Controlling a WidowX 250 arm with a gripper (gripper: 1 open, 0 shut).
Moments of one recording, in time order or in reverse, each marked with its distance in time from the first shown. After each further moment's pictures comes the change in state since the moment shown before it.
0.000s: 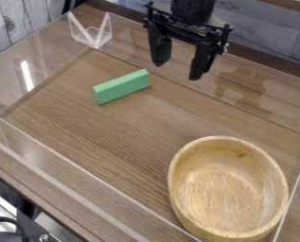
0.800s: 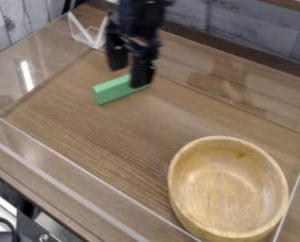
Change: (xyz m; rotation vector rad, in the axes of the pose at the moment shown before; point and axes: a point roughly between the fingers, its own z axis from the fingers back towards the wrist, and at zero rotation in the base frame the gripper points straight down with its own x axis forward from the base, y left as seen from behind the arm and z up) arm -0.024 0.069 -0.020 0.016 -0.003 -0.308
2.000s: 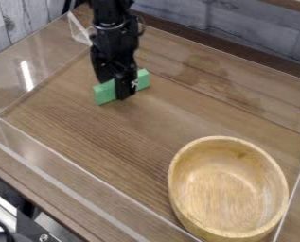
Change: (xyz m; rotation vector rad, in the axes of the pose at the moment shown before) arm 0.015 0.045 -0.055 0.059 -0.110 0.013
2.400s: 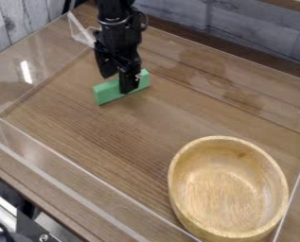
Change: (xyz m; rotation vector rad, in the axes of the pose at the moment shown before) arm 0.014 0.010 -0.009 -0.002 -0.001 0.042
